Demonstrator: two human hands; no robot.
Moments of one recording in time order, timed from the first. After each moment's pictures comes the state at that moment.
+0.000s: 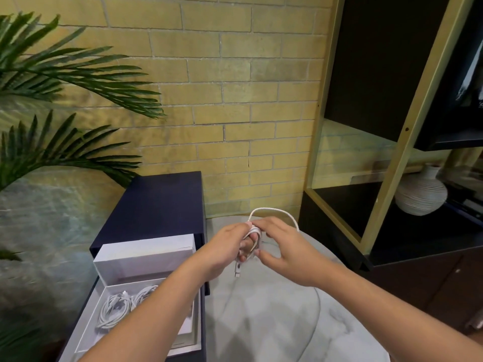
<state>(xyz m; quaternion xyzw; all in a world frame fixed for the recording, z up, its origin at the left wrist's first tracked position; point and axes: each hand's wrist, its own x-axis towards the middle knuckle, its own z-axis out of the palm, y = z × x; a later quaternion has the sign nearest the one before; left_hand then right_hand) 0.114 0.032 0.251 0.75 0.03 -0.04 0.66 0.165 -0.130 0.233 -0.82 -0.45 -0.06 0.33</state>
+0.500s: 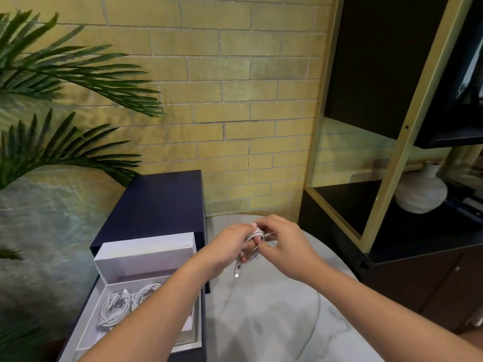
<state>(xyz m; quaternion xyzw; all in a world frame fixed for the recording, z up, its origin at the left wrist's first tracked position) 0.114 0.029 0.250 0.77 0.00 -0.06 0.64 0.161 -0.115 0.230 -0.83 -0.36 -0.10 0.42</state>
